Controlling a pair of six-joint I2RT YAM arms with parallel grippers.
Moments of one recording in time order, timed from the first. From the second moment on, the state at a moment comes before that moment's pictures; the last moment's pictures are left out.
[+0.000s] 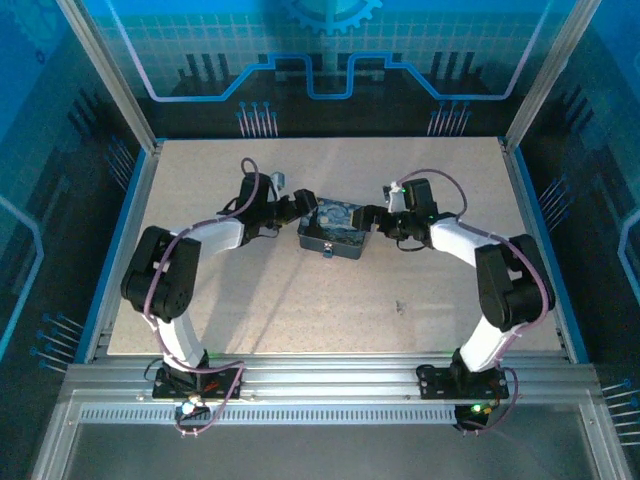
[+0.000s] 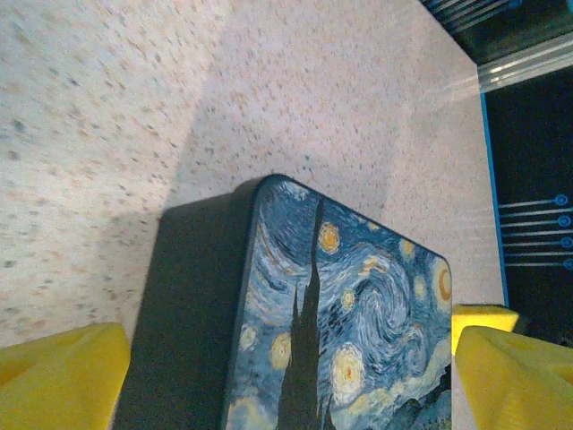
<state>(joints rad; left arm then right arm) -0.28 1.77 1.02 0.13 0.41 -0.76 0.27 1.68 0.97 -0.09 -0.49 0.47</state>
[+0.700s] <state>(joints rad) -0.53 1.24 0.66 -0.06 0.21 -0.75 0.48 1.19 0.73 -0.71 -0.15 0.39</state>
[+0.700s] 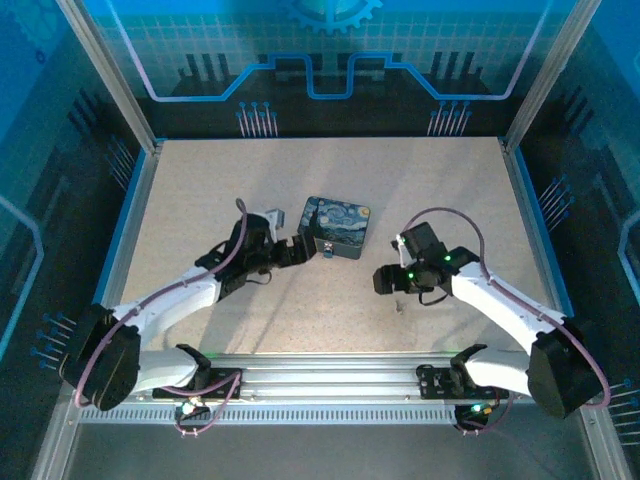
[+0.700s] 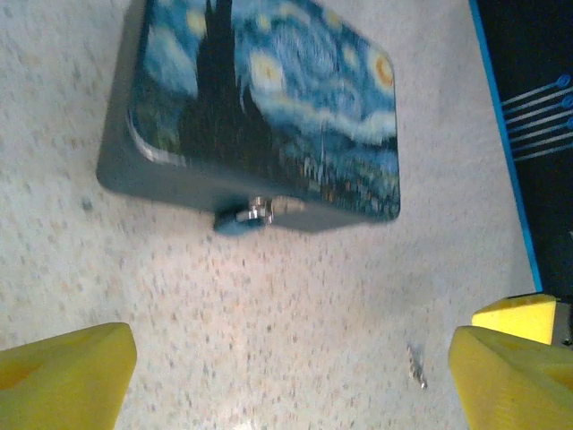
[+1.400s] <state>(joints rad) -0.66 1.23 0.56 0.04 0.12 -0.84 0.65 1.34 0.69 -0.82 0.01 0.46</state>
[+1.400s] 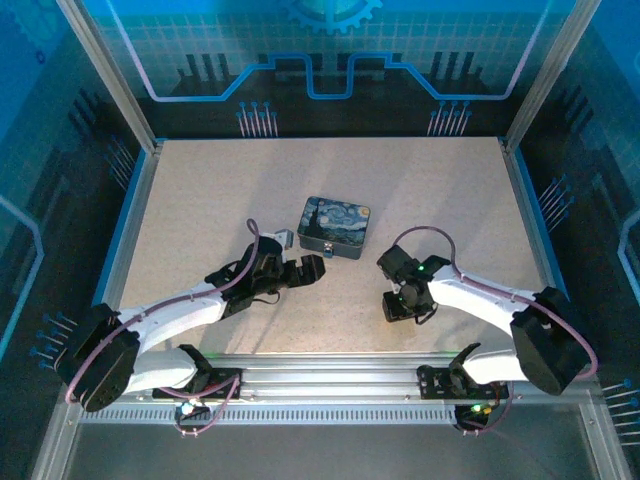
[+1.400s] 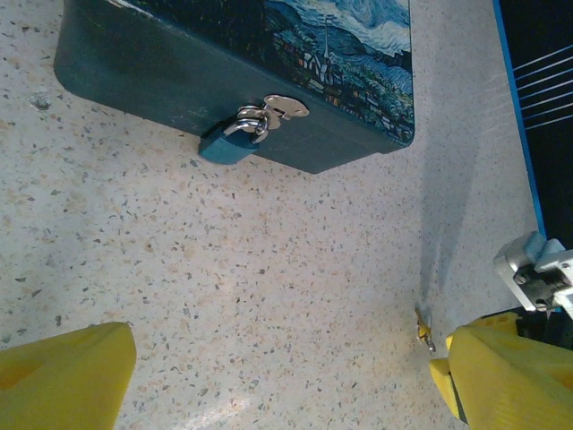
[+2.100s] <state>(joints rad) -0.66 1.23 0.56 0.04 0.11 -0.85 0.63 1.40 0.69 -0.80 0.03 0.45</state>
